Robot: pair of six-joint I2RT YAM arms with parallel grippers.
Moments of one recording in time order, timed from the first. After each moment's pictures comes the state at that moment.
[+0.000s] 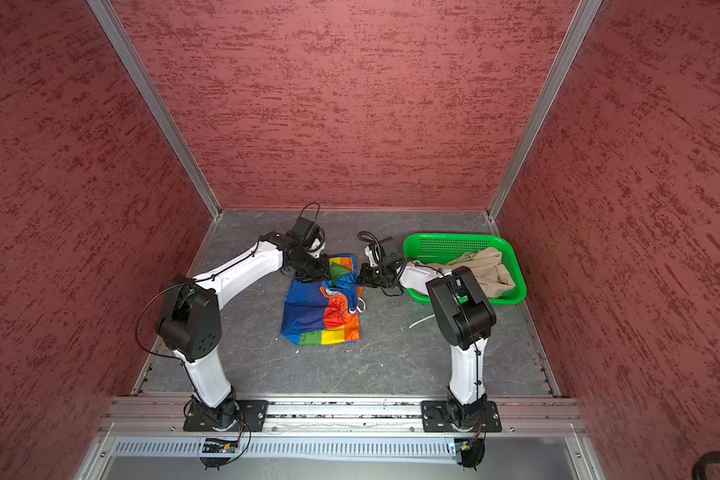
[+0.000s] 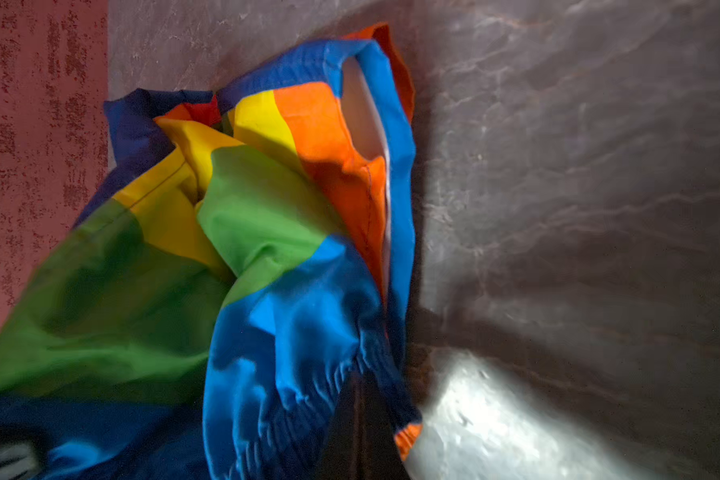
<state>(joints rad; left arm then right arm) -0.48 1.84 1.51 -0.81 0.31 -0.55 0.44 1.96 1.20 -0.14 -0.49 0.55</state>
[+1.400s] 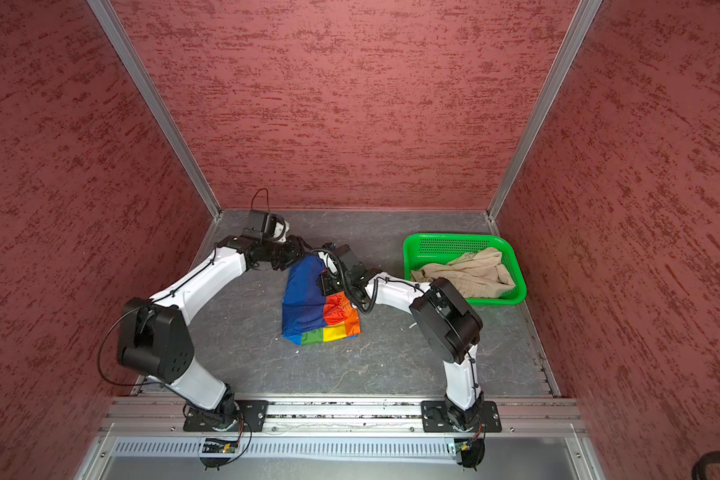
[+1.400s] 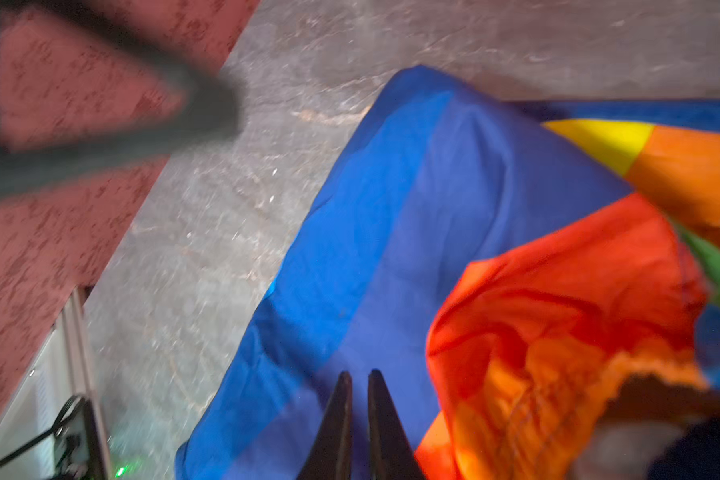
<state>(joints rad) -0.27 1.59 1.23 -0.55 0.36 -0.71 0.73 1.94 1.28 -0.01 -0.27 0.45</state>
